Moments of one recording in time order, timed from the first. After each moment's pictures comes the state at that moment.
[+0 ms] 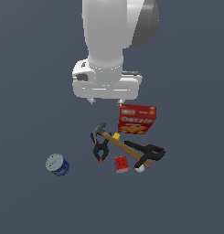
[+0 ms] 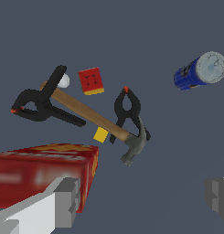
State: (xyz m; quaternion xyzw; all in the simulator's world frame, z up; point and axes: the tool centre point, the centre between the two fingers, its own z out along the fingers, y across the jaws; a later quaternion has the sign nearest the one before) arm -0.004 -0.018 0.302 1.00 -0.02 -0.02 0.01
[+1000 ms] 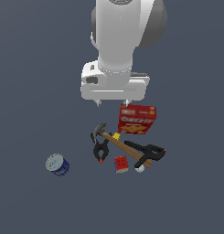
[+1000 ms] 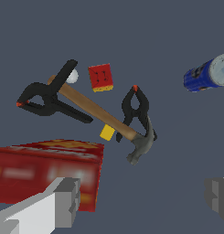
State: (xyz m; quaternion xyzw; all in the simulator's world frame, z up) arm -0.003 0.004 0.297 1.00 0.01 -0.03 0.02
